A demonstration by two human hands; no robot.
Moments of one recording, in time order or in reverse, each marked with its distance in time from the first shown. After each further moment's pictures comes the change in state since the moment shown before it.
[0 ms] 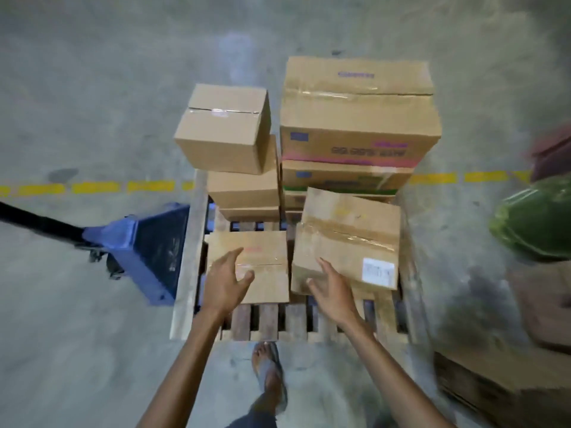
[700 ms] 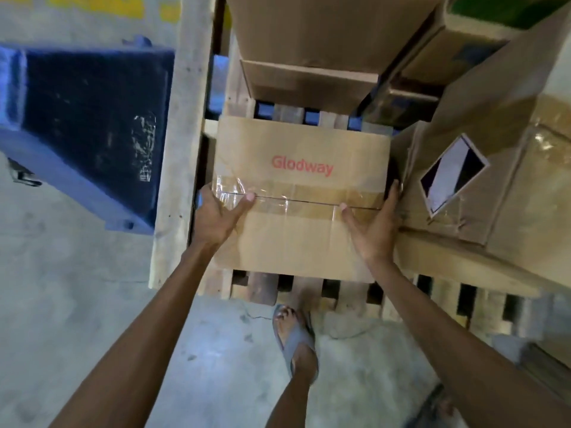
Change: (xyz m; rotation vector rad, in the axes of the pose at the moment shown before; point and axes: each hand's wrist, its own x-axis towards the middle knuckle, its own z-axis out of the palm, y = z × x) left_hand 0.254 -0.401 0.226 -0.366 -0.018 -0.548; right_hand 0.288 0.192 0.346 -0.023 0.238 0.260
